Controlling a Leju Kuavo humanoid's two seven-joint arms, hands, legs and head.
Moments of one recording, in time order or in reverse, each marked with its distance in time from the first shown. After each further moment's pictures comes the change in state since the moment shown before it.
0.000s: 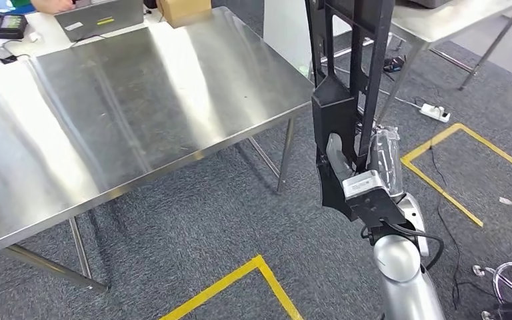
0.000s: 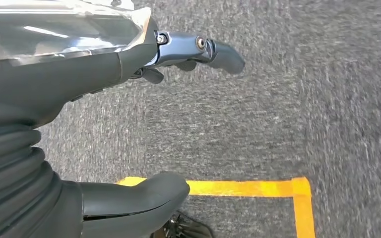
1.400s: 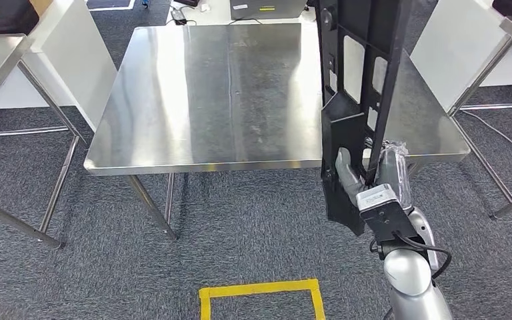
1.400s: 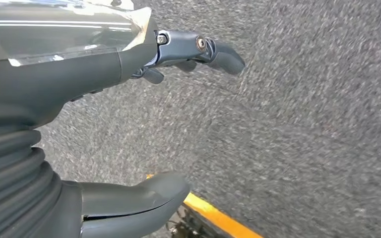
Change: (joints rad) left arm 0.030 -0.003 0.004 0.004 -0.052 0.010 0.044; right arm 0.088 -0.062 0.000 -0.031 -0.084 -0.037 0.001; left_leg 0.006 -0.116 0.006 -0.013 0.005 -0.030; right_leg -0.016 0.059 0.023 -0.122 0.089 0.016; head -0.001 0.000
